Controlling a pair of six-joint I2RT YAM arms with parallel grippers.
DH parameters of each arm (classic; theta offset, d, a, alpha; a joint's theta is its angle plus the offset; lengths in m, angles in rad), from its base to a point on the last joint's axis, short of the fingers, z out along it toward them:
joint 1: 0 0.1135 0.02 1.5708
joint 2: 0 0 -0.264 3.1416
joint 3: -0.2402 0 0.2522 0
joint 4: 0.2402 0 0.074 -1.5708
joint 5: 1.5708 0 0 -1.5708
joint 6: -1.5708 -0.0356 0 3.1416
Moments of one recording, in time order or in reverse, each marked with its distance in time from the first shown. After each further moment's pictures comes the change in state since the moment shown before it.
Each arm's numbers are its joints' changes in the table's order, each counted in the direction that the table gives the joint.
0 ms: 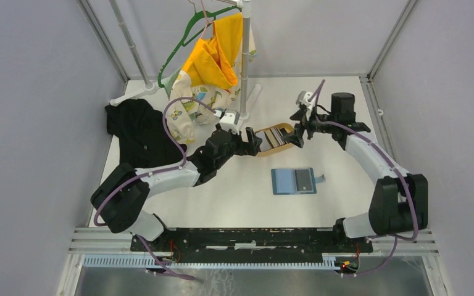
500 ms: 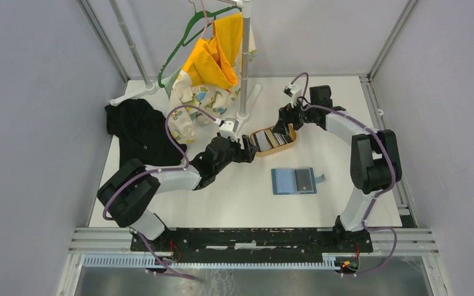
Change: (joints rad) left arm 0.047 -0.071 0.117 -0.117 0.033 0.014; right arm 0.097 -0.448 -0.285 0.005 0.228 -0.354
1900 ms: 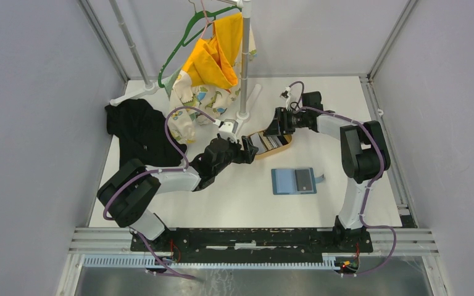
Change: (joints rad) left arm 0.000 -0.001 0.022 -0.045 0.021 0.010; right arm 0.031 -0.156 -0.006 -0.100 -0.138 -0.412
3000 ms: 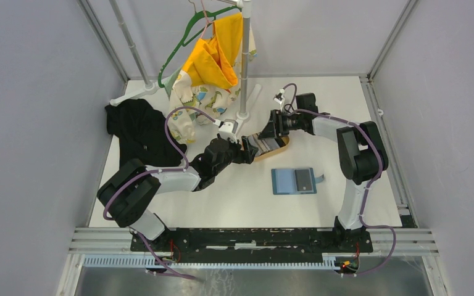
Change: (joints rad) left arm 0.000 0.000 0.002 0.000 0.000 0.000; right arm 0.048 0.008 0.026 -0.050 -0.082 -0.053
